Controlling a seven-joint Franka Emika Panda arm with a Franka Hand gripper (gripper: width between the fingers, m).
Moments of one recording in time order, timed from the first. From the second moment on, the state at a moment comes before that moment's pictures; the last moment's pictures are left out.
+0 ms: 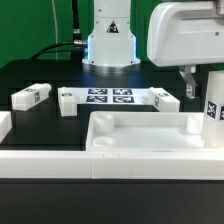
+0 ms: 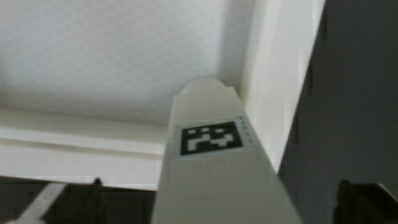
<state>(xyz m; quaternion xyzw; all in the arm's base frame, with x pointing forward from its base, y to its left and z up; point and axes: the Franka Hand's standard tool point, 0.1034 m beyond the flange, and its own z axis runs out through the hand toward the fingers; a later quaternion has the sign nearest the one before) 0.631 0.103 0.100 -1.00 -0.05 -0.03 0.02</state>
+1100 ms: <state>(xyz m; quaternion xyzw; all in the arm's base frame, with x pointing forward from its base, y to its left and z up) 0.631 0.100 0.099 -0.99 0.13 -0.03 0.03</state>
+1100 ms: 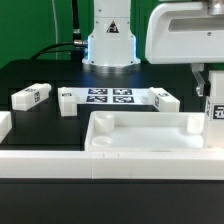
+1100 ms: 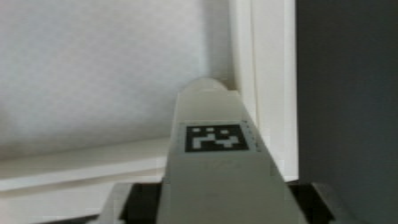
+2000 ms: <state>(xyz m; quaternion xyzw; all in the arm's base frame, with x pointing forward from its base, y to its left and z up) 0.630 0.058 0.099 -0.91 0.41 -0.03 0.00</state>
